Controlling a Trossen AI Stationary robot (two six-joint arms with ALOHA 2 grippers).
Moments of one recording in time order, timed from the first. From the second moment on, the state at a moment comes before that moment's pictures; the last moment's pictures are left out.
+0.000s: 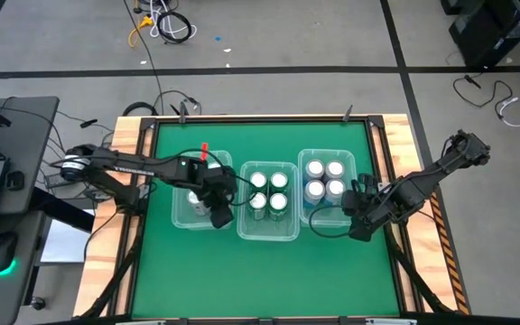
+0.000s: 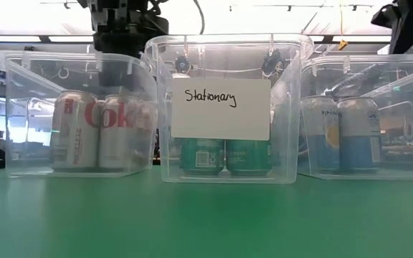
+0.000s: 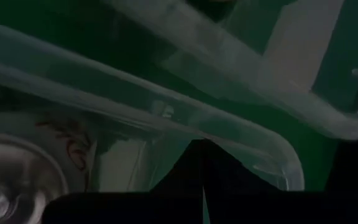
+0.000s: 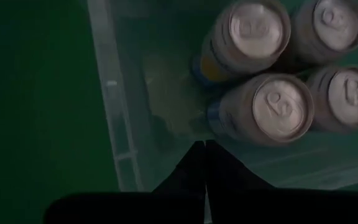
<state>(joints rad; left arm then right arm) -0.02 1.45 1.11 -0.76 0.21 -0.53 0.55 1.16 1.08 -1.30 0.35 0.74</state>
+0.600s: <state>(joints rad) -0.10 1.48 1.11 -0.68 0.26 -0.48 0.54 1.24 1.13 -0.82 0.38 0.52</state>
